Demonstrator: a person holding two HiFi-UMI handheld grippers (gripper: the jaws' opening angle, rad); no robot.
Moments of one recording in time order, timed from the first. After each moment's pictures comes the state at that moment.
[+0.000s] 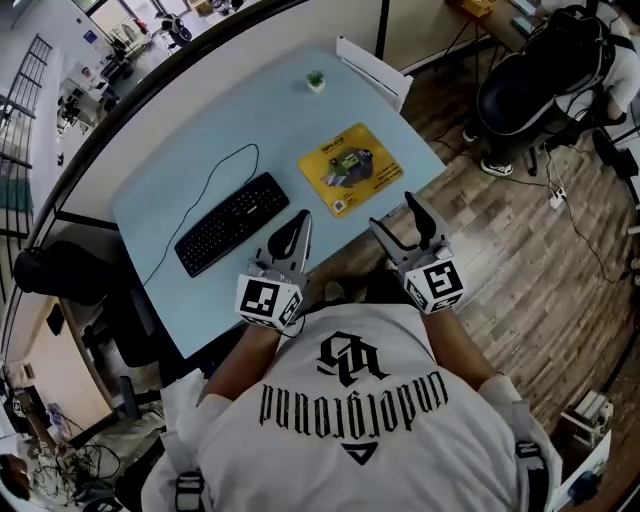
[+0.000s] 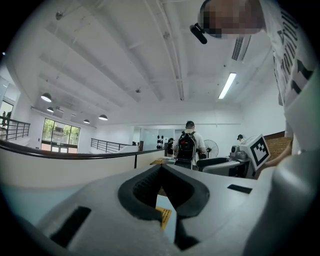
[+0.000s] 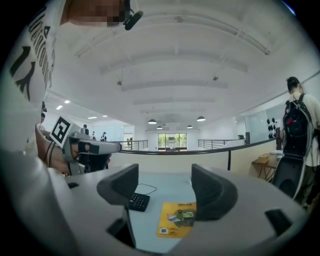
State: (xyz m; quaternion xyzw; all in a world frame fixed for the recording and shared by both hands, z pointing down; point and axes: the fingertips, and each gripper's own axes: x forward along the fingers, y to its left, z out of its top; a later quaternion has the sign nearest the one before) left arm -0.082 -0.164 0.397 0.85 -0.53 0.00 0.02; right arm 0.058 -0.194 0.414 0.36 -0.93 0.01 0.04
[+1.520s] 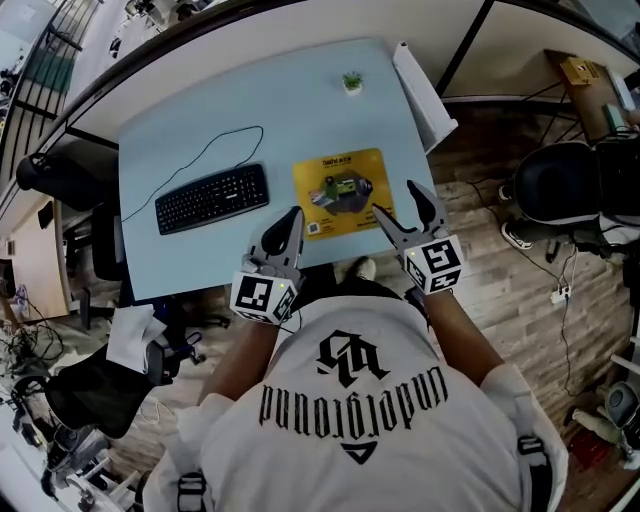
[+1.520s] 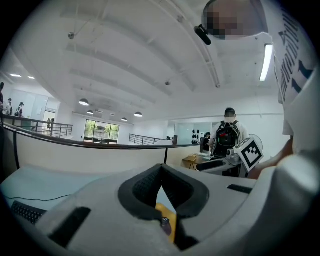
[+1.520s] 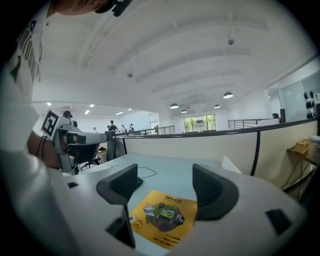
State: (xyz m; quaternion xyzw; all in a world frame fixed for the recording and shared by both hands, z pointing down) left arm -0.044 -0.317 0.451 0.71 -0.70 0.01 0.07; right arm 0.082 -0.432 0.496 0.17 -0.98 0.06 0.13
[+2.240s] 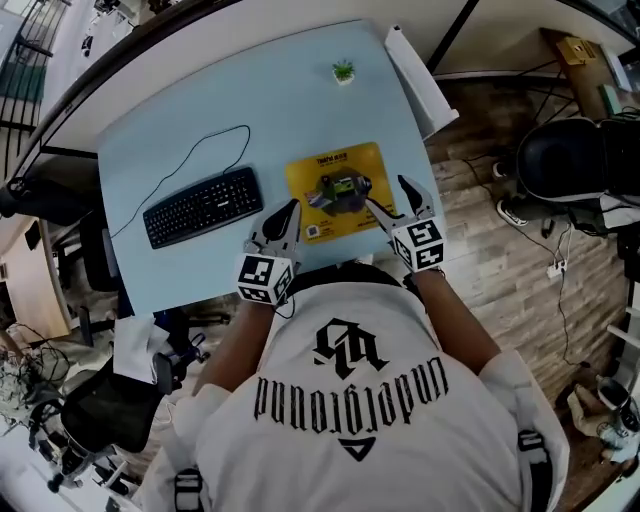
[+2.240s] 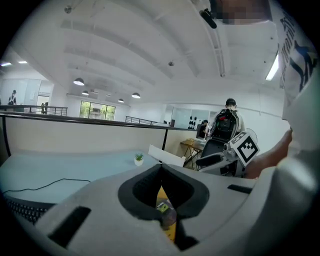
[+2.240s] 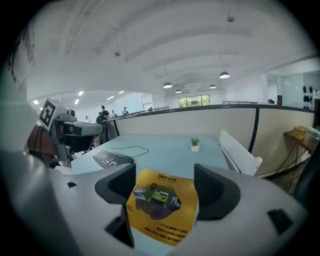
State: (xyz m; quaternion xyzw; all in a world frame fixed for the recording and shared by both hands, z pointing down) left arm -0.096 -0.362 0.548 0.72 -0.67 0.06 0.17; right arm 0.044 -0.470 0.605 0.18 -0.95 0.11 0.24
